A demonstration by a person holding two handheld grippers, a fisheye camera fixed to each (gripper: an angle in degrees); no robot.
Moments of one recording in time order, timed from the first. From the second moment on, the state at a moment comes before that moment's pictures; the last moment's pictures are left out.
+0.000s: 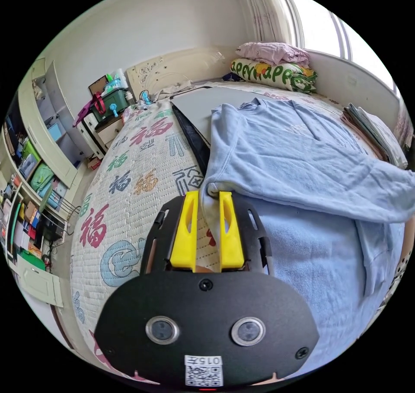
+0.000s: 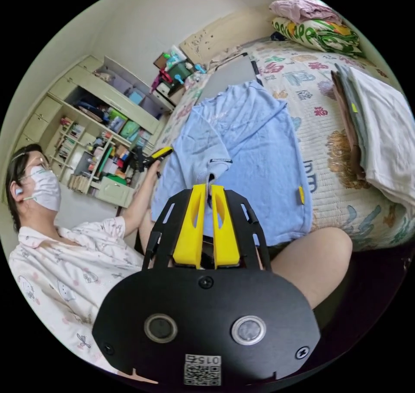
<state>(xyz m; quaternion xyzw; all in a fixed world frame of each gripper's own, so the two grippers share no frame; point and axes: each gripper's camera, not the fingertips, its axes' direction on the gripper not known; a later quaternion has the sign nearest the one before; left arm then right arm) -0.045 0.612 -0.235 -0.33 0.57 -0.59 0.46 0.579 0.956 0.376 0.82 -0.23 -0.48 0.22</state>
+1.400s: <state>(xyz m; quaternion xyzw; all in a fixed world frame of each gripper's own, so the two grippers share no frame) -0.026 0.628 -0.280 -0.28 0.56 -0.61 0.48 0.177 1.406 -0.087 0.82 -0.02 -0.53 0.22</state>
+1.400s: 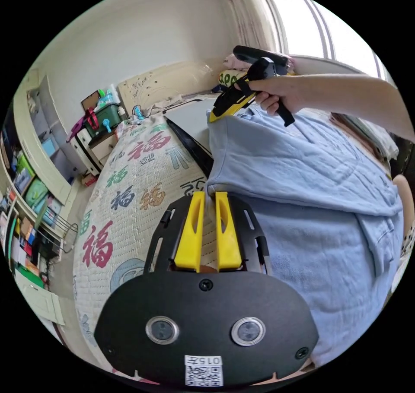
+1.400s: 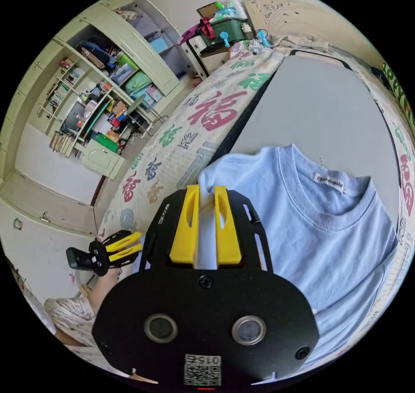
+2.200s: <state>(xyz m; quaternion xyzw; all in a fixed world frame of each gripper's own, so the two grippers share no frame) -0.014 0.630 -0.295 -0.27 0.58 -0.60 0.48 0.184 1.462 -0.199 0.81 0.01 -0.52 0.28</state>
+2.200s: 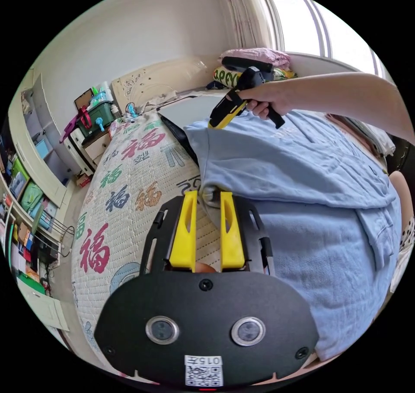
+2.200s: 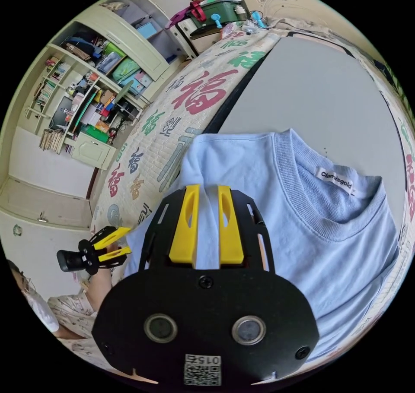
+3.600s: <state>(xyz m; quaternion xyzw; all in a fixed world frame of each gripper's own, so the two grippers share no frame) -0.016 0.693 -0.286 -0.32 0.57 -0.61 0.45 0.179 1.470 -0.135 0.82 -0.03 -0.50 0.27</state>
